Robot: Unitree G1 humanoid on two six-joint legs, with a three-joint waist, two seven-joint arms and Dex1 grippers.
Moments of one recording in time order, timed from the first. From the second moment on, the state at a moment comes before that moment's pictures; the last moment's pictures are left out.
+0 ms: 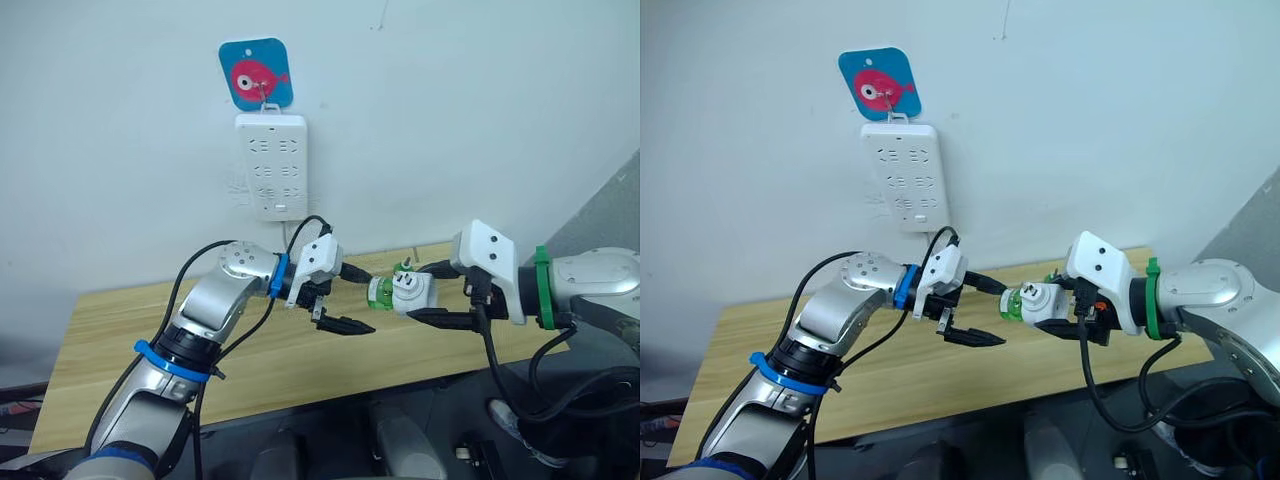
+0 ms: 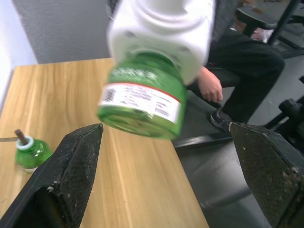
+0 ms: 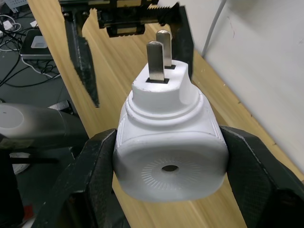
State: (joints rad) left arm -0.62 0.48 -0.32 -0.01 -0.31 0.41 -1.31; right arm -0.46 -1.01 0.03 -0.72 0.73 1.08 0.78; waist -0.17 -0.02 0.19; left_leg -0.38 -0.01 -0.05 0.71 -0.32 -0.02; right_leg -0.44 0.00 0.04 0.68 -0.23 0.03
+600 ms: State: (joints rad) left arm -0.66 0.46 -0.35 0.00 -0.30 0.42 -1.33; right arm -0.48 -1.00 0.06 -0.74 0.73 1.10 0.80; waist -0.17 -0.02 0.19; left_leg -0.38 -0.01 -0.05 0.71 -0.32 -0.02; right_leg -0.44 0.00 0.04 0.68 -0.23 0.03
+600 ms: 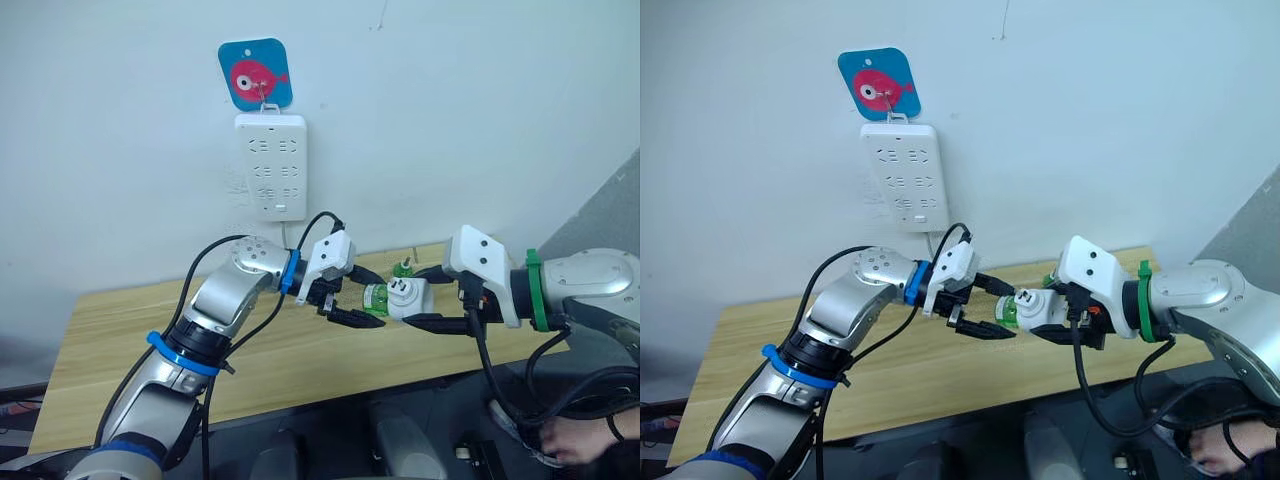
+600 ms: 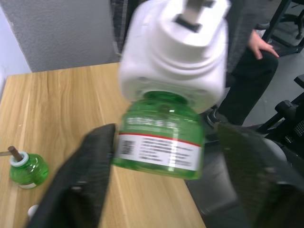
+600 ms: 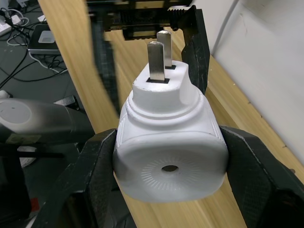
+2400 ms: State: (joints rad) left arm -0.68 0.21 0.30 0.13 -1.24 1.54 -0.72; right arm -0.24 -0.62 -0.18 -0.61 1.74 0.73 -0.02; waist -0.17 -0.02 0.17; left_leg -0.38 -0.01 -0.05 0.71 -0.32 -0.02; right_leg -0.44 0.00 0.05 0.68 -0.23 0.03
